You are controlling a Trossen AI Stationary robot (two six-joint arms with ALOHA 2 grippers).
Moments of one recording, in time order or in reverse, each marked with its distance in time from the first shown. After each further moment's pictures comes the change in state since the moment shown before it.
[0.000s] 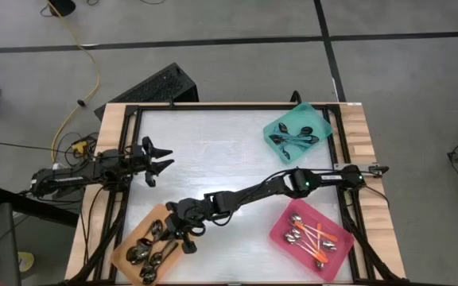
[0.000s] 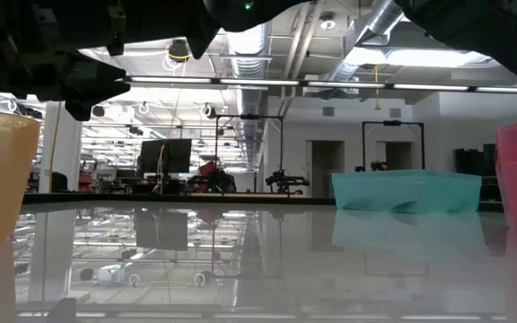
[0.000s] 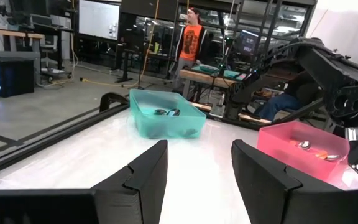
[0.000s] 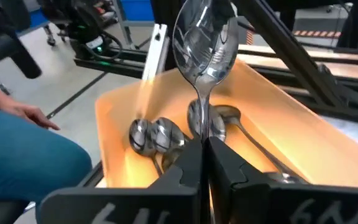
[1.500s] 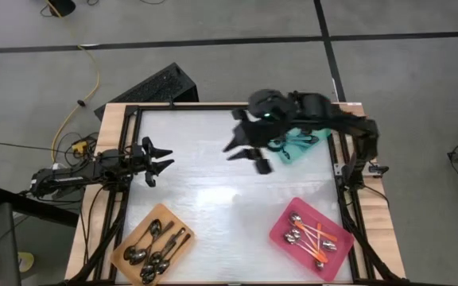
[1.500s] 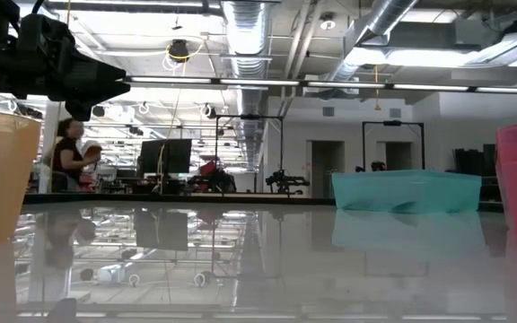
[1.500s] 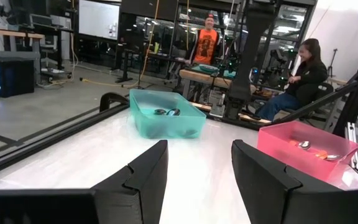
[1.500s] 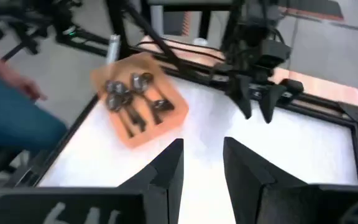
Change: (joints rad) left arm 0.000 0.000 0.000 0.000 0.000 0.000; right arm -0.258 -0.776 0.000 -1.048 0.040 -0.290
